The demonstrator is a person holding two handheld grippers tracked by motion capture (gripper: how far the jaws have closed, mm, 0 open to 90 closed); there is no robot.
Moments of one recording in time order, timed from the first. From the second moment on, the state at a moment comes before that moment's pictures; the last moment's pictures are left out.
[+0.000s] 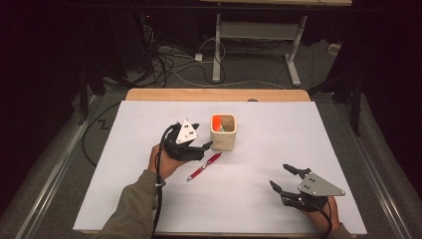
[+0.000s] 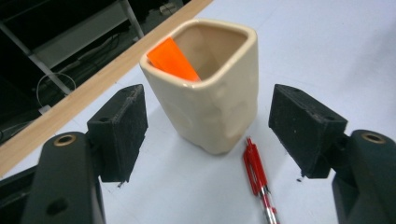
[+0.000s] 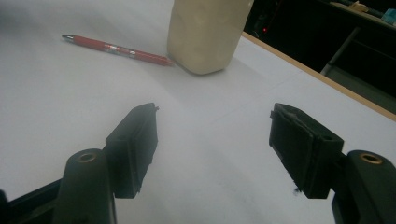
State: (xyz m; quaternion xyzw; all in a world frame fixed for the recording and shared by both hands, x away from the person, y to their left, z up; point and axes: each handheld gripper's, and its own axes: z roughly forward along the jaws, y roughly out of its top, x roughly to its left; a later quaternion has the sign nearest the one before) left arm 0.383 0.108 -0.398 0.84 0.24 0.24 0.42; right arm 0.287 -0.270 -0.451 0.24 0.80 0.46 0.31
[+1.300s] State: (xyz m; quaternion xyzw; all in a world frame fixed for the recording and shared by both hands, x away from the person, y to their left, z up) left arm 0.396 0.084 -0.444 0.94 0.29 0.03 0.19; right arm 0.290 -0.265 -0.458 0.26 0.81 0.43 0.29
